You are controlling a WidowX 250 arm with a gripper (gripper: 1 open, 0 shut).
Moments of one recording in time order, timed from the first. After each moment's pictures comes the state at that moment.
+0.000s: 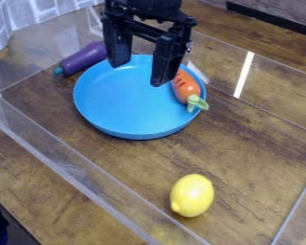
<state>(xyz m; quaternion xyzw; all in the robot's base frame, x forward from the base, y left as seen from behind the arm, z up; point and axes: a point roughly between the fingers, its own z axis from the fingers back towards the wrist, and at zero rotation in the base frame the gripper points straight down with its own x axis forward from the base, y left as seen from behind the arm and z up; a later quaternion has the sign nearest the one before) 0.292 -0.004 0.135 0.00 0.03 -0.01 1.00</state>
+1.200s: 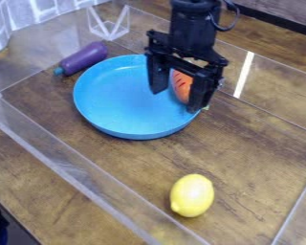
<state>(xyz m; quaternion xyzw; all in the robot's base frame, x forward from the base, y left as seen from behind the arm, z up) 0.342 -0.022 0.082 -0.01 0.02 -0.04 1.00</state>
